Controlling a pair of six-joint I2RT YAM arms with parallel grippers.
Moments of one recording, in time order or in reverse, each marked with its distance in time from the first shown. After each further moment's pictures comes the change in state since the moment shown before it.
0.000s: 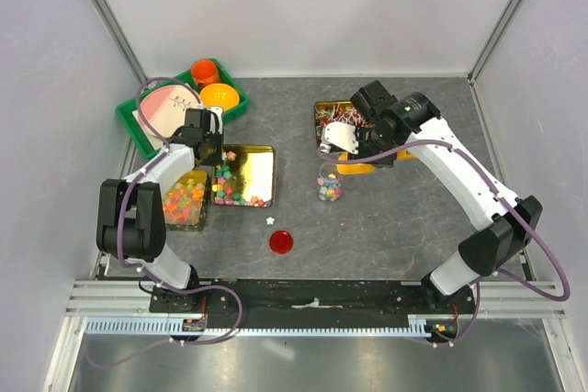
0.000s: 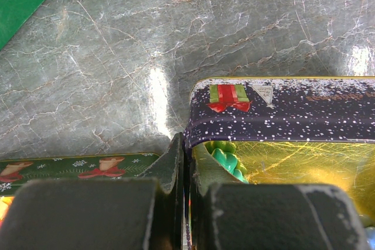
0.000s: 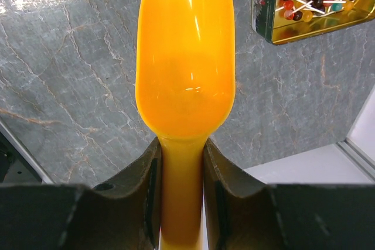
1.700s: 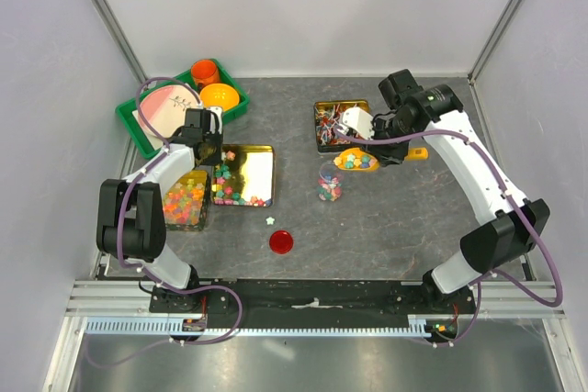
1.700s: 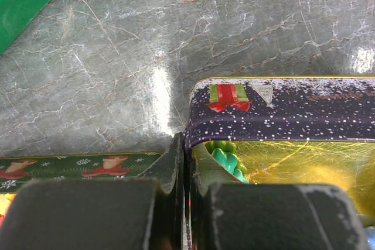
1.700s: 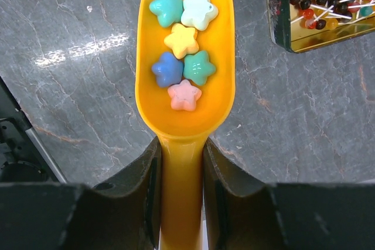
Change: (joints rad) left arm 0.000 -0.001 0.000 0.000 -0.014 0.000; right arm -0.179 -0.011 -0.009 0.001 -0.248 -0.029
